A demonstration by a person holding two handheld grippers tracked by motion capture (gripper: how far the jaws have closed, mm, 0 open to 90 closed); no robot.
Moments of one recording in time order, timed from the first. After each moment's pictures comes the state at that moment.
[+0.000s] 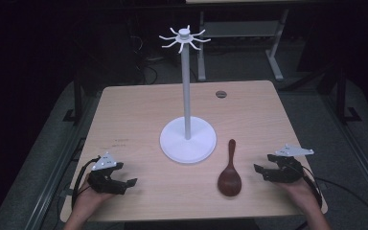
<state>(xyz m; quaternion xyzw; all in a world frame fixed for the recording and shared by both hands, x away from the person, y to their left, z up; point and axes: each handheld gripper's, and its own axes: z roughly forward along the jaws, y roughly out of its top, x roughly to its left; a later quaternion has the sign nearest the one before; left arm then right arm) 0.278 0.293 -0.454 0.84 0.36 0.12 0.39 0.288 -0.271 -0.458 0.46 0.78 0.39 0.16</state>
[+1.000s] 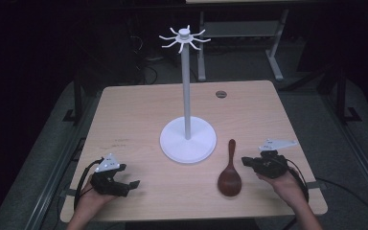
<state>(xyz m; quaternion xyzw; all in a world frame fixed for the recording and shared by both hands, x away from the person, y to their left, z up) 0.275 0.285 -0.455 0.85 0.35 0.12 0.38 0.294 -0.216 -0.429 0.40 0.82 0.41 0.10</state>
